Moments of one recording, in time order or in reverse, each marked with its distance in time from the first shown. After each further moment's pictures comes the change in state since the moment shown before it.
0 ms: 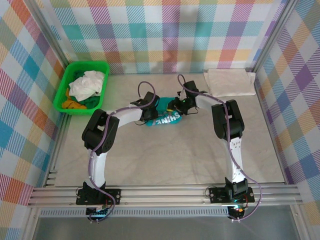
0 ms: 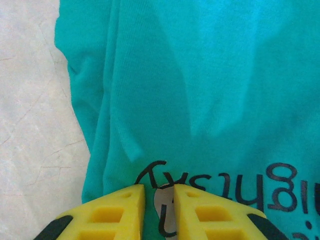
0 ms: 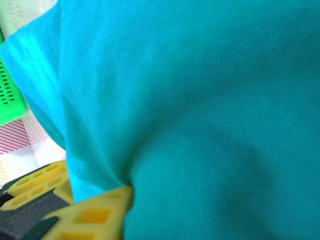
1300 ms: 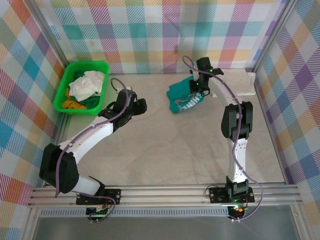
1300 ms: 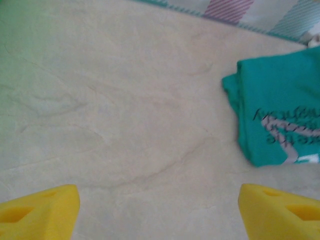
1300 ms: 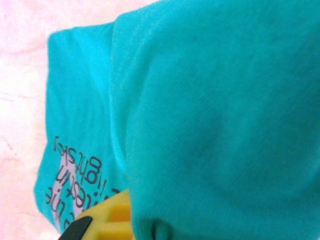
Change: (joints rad) left arm 0.033 -0.632 -0.306 0.024 -0.072 0.092; right arm -0.116 -0.062 0.426 -0.467 0.583 -0.683
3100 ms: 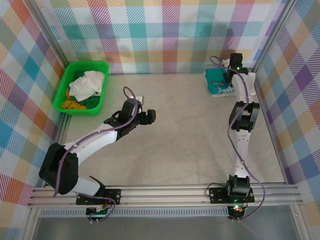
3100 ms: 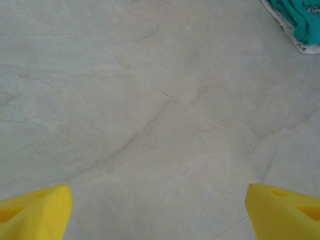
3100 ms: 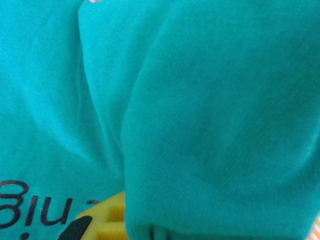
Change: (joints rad) left arm -0.079 -0.011 -0.148 0.171 0.105 0.145; right arm -0.328 0.452 0.536 0.130 0.354 -0.520
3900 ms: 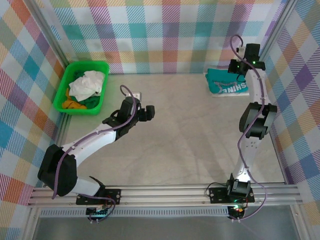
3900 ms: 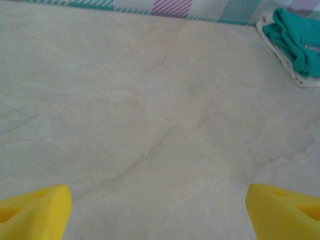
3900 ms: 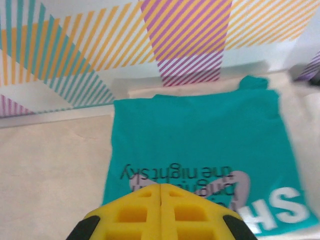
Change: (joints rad) left arm 0.000 -0.021 0.008 0.052 -0.068 -0.035; right arm -0.067 -0.377 -0.337 0.052 -0.504 0.598
